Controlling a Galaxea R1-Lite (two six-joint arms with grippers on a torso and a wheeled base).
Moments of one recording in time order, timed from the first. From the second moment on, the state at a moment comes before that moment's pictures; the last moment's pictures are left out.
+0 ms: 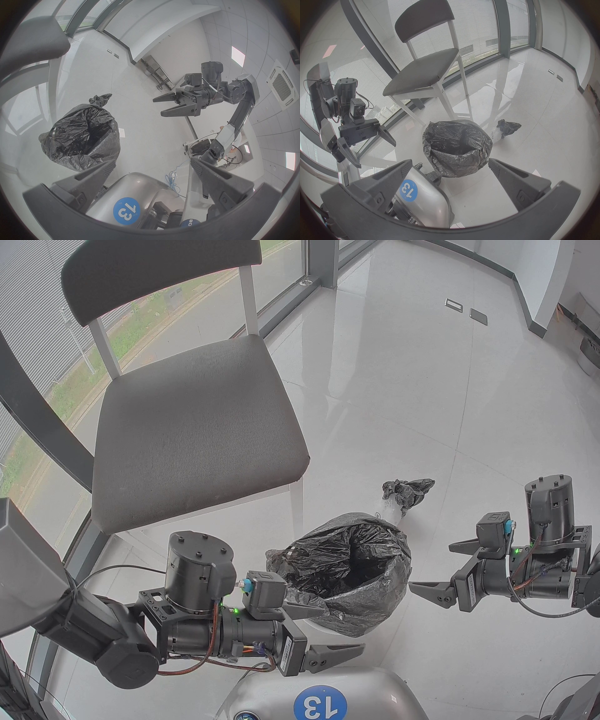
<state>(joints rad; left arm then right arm) -0.73 1.84 -0.59 -0.79 -0.54 -0.15 0.50 1.53 -0.62 -0.34 0.08 -0.07</state>
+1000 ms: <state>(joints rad) -0.85 1.90 -0.92 -0.29 0.08 -0.40 0.50 1.53 -0.63 -0.35 0.07 -0.08</state>
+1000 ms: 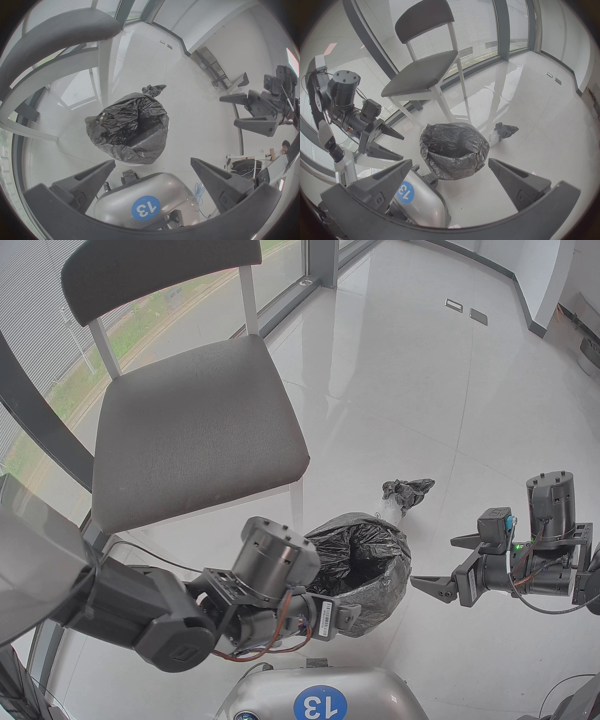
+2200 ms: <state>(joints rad) -0.89 2.17 -1.20 -0.22 0.20 -0.38 0.49 1.46 -0.59 -0.37 0.07 -0.11</state>
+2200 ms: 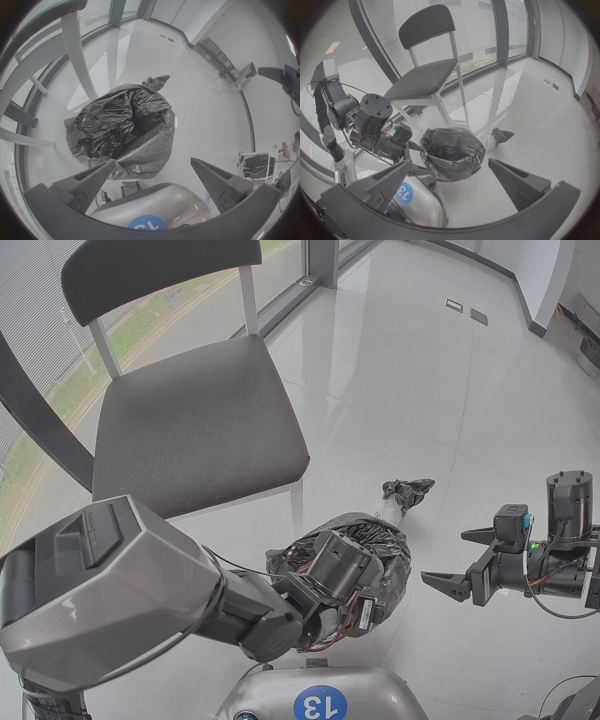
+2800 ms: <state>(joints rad) -0.92 2.29 -1.31 -0.21 0.20 -0.40 0.48 1.44 -0.59 -0.36 0.08 -0.11</state>
